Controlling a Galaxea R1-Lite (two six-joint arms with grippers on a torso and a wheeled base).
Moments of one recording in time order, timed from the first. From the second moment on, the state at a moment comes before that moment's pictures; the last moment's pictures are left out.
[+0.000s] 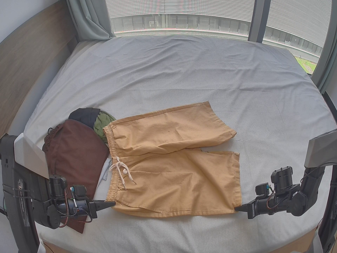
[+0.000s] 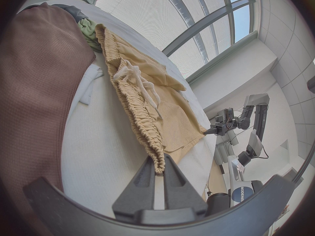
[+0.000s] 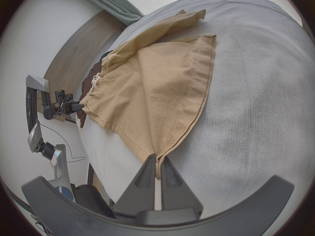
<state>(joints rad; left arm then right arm) 0.04 2.43 -0.20 -1.55 -0.94 -0.08 0.21 2.20 -0.27 -1.04 0.49 0.05</state>
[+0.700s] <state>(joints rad) 0.09 2.43 -0.08 -1.55 -0.98 0.08 0.21 2.18 -0.20 -1.04 0.55 -0.04</state>
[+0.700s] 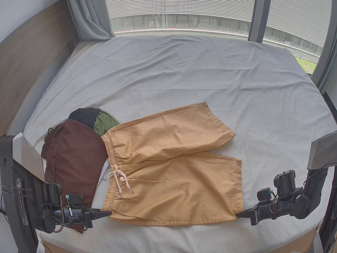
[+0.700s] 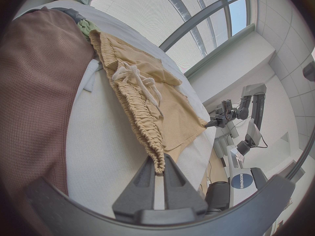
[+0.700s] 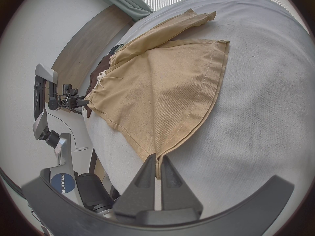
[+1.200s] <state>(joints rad) 0.11 2.47 -0.06 -1.55 -1.01 0.15 0.21 2.17 -0.19 -1.05 0.57 -0.04</state>
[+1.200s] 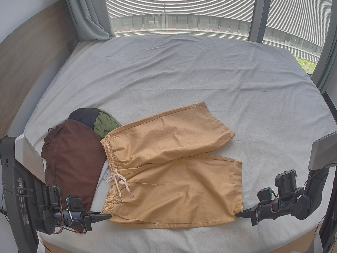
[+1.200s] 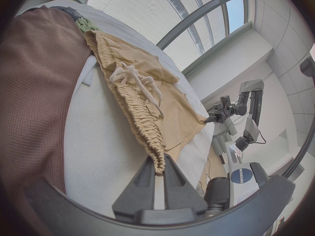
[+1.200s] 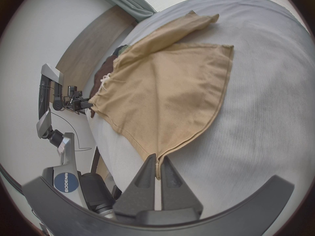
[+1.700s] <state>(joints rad) 0.05 2.34 -0.13 -1.55 -1.02 -0.11 0.23 2.08 -0.22 -1.18 0.60 0.09</state>
